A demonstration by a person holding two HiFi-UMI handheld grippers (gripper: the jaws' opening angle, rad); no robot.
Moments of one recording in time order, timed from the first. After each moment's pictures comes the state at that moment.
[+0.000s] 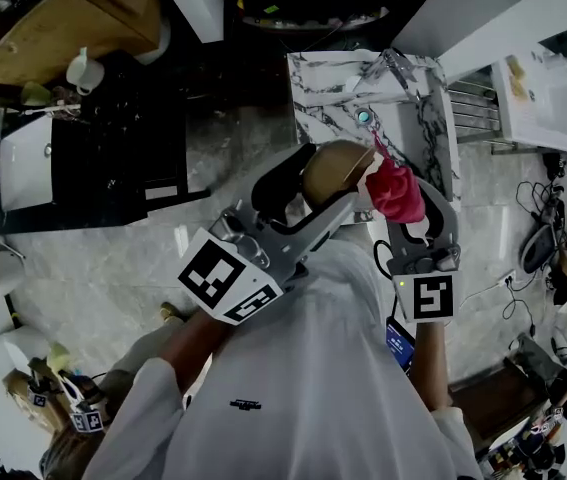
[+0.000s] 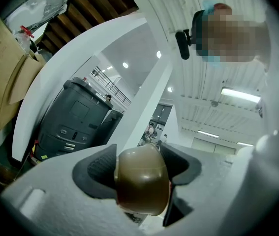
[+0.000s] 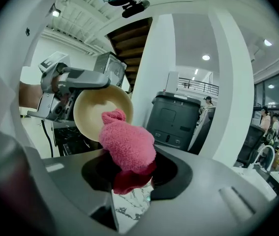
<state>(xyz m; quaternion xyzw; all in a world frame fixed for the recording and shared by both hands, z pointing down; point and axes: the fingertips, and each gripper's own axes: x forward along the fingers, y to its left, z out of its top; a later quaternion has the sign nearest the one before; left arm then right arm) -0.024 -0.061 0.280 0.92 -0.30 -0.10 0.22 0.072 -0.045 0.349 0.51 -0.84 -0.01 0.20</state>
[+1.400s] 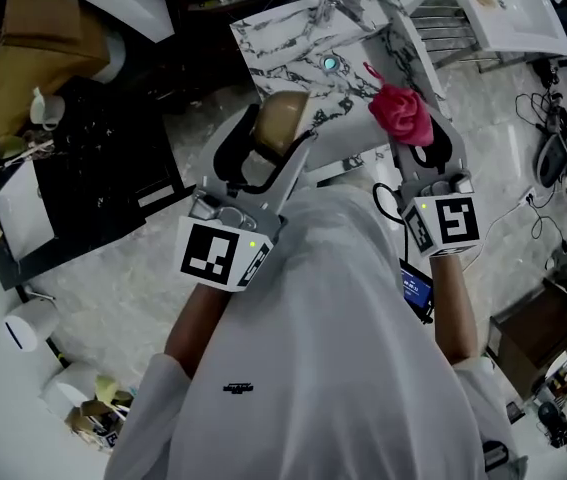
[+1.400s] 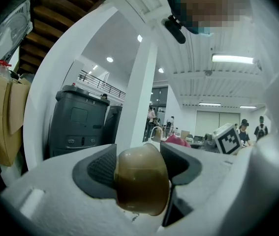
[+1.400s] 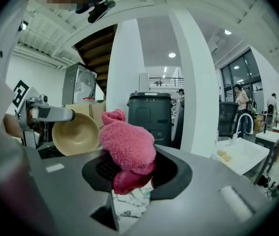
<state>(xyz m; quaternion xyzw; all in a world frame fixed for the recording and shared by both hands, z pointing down) -0.012 -0.057 0.324 0.94 -0.32 0.01 0.10 0.143 -0.044 0.358 0.62 -0.77 0.07 0.11</state>
